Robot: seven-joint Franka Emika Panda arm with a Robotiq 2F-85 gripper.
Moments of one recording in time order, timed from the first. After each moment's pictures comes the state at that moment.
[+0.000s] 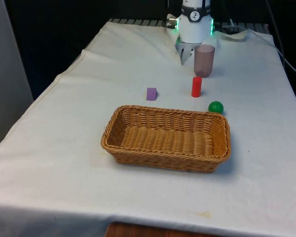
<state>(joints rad) 0.23 -0.14 -0.26 -2.22 -0.05 2.09 -0.04</state>
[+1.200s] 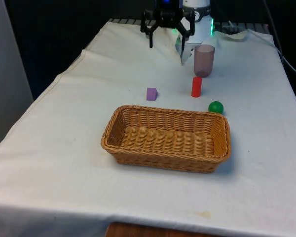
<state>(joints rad) 0.23 -0.05 -0.36 -2.46 -0.07 2.44 -0.07</state>
